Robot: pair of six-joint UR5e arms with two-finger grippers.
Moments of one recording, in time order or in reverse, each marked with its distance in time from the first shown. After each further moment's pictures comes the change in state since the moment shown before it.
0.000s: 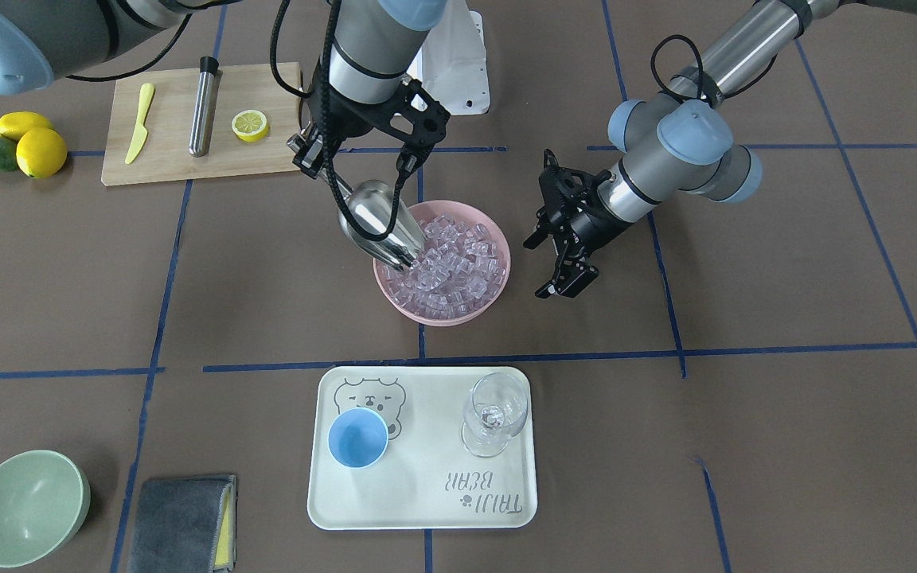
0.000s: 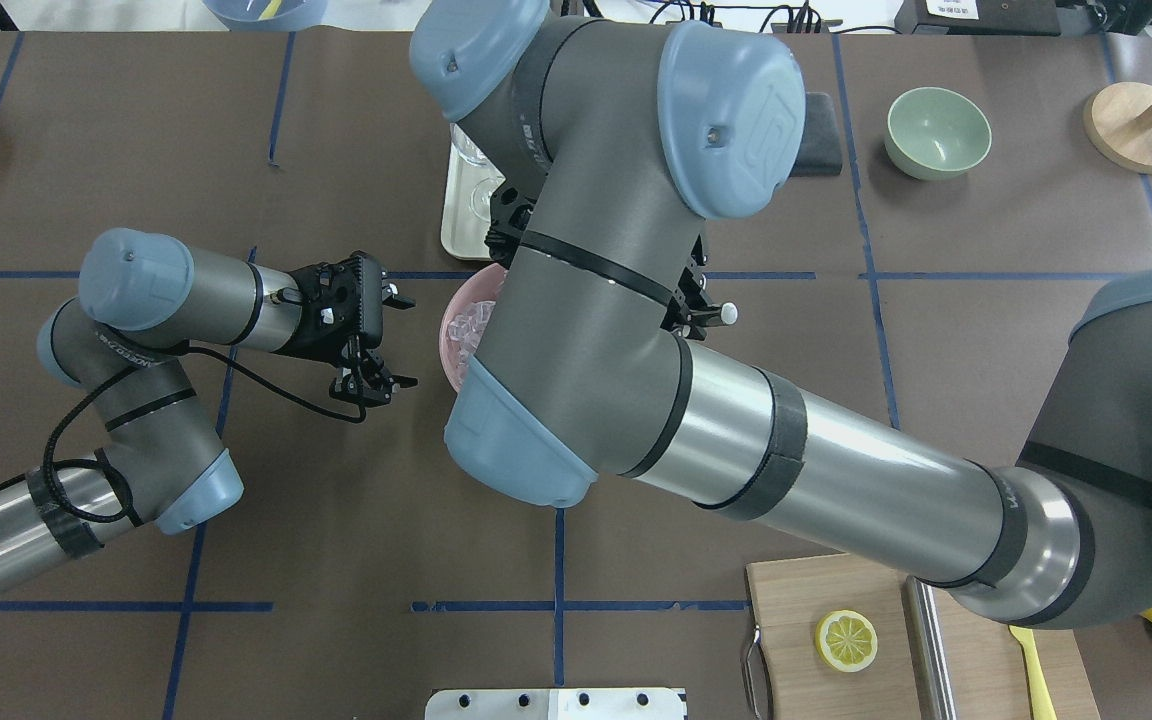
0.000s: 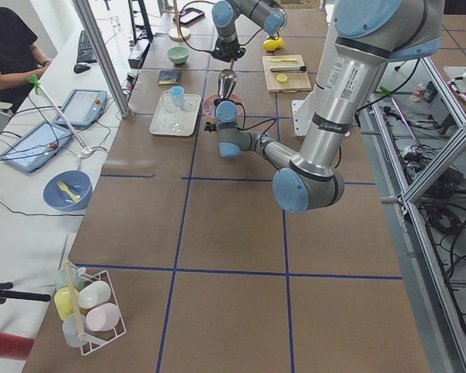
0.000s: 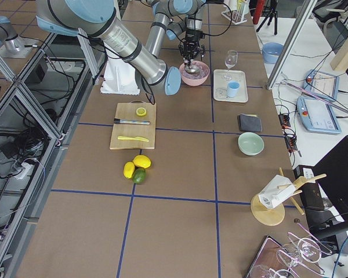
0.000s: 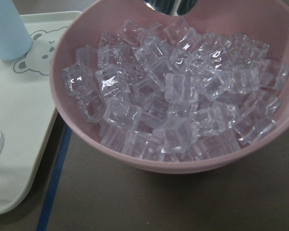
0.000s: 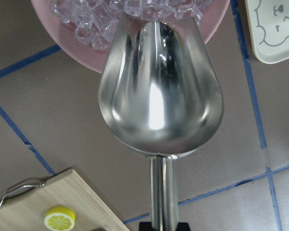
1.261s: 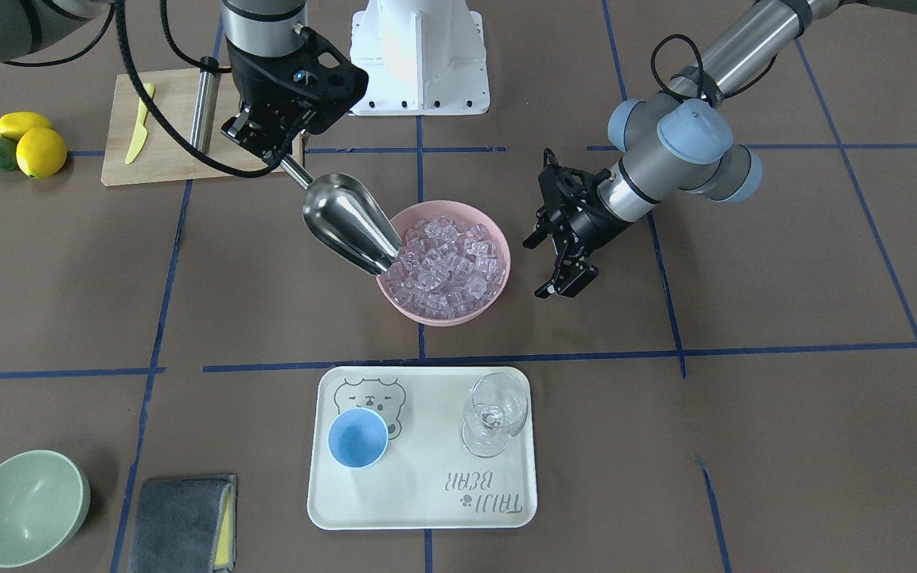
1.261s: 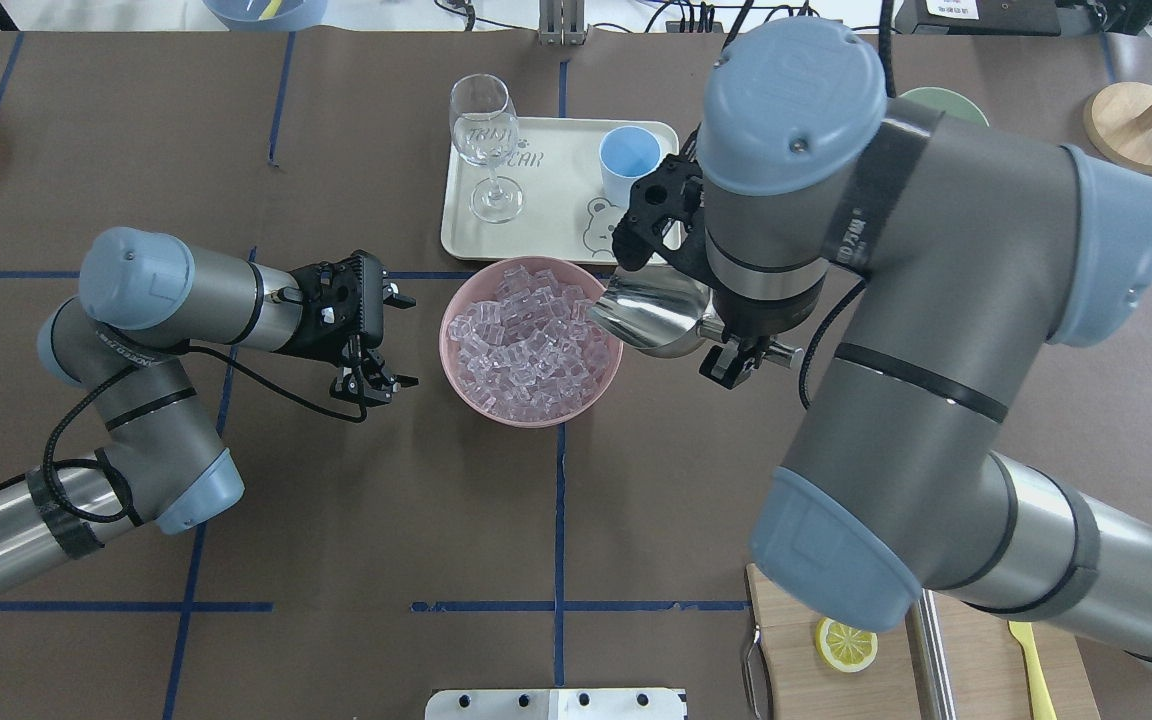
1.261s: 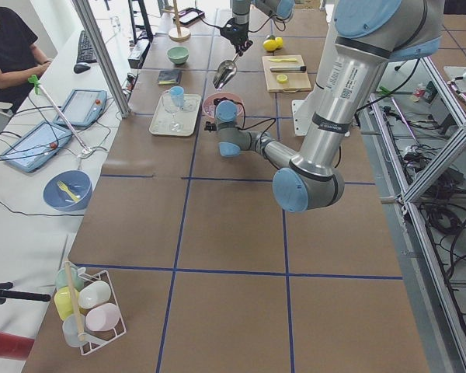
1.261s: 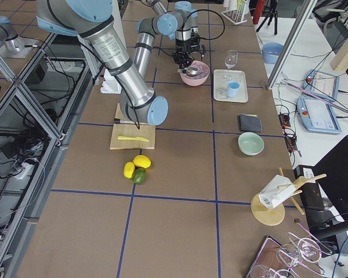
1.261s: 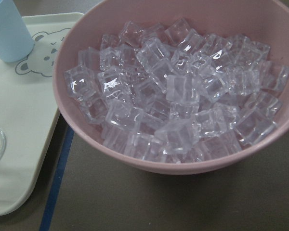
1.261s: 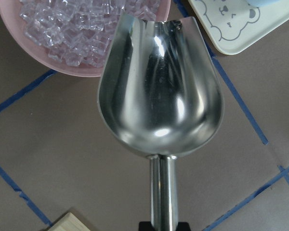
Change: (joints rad) left arm 0.000 -0.001 -0.003 0.005 0.000 0.002; right arm 0.025 -0.316 0.405 0.245 0.060 0.301
